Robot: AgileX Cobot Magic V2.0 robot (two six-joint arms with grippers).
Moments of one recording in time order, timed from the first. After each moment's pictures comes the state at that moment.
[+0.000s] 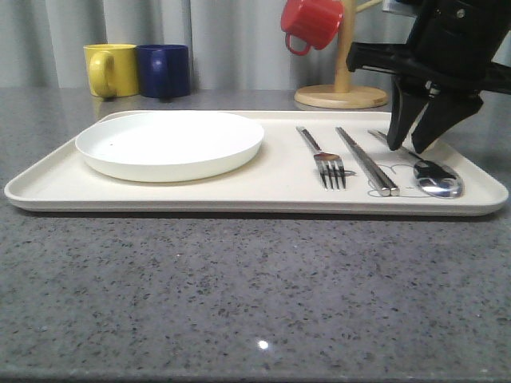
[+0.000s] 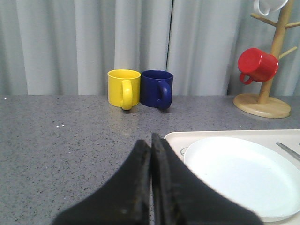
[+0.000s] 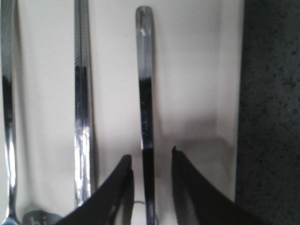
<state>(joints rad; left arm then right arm) -0.18 0.39 -0.37 -0.36 0.09 0.31 0.28 1.69 -1.29 0.07 0.79 0.32</state>
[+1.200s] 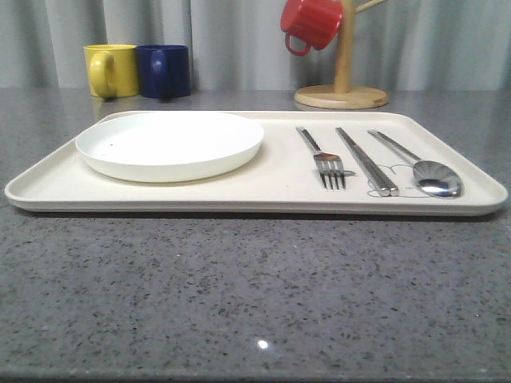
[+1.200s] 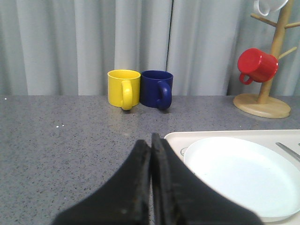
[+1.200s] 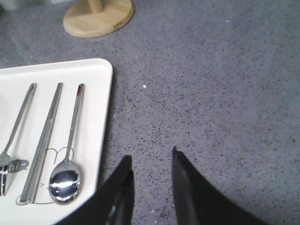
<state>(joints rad) -0.18 0.39 -0.37 -0.36 0.09 0.31 0.08 0.66 -0.58 -0.11 0.44 0.32</state>
